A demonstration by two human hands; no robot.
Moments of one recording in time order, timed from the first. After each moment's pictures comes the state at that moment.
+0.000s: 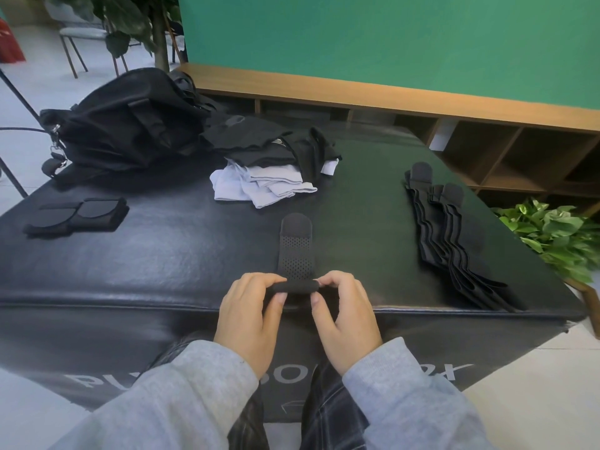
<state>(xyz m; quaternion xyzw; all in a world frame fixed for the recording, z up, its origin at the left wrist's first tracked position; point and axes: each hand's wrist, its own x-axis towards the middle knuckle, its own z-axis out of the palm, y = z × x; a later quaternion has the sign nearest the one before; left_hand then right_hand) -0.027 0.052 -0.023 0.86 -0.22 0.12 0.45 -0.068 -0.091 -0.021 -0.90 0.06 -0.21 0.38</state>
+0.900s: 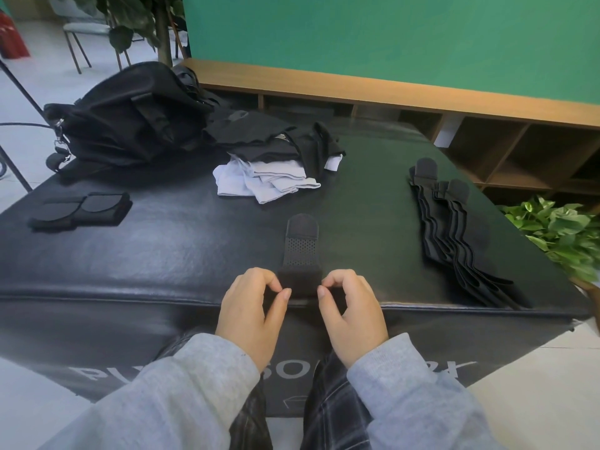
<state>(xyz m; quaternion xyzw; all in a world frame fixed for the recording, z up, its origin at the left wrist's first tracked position) -0.028 0.052 -0.020 0.87 -0.17 0.09 0.46 -0.069 -0.094 -0.018 -0.90 0.07 -0.19 0.38</state>
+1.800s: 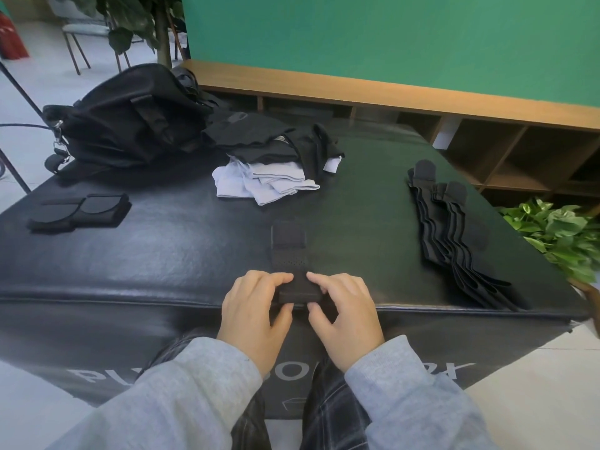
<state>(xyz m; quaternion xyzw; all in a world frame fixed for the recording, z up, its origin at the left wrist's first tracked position) -0.027 0.050 -0.027 0.88 -0.23 0.15 0.39 -0.062 -0.094 -0.031 -0.92 0.01 -0.26 0.29</state>
